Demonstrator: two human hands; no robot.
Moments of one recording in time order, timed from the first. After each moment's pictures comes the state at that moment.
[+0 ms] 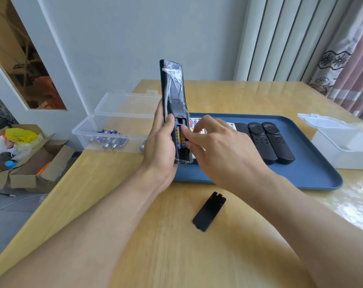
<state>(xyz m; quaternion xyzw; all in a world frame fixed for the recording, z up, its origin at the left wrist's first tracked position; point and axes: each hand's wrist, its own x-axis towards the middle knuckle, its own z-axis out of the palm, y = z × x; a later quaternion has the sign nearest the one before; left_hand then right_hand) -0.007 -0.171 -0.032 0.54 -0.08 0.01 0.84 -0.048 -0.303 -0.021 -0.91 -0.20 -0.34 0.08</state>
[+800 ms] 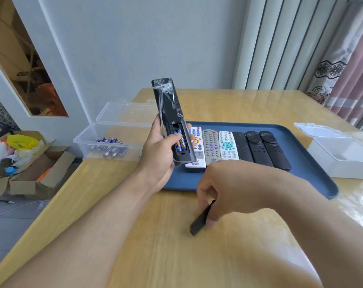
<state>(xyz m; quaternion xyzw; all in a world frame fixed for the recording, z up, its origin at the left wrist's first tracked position) -0.002 -0.165 -0.025 0.57 -0.08 -0.02 0.81 -0.069 -0.323 0.019 -0.95 -0.24 0.19 0.09</state>
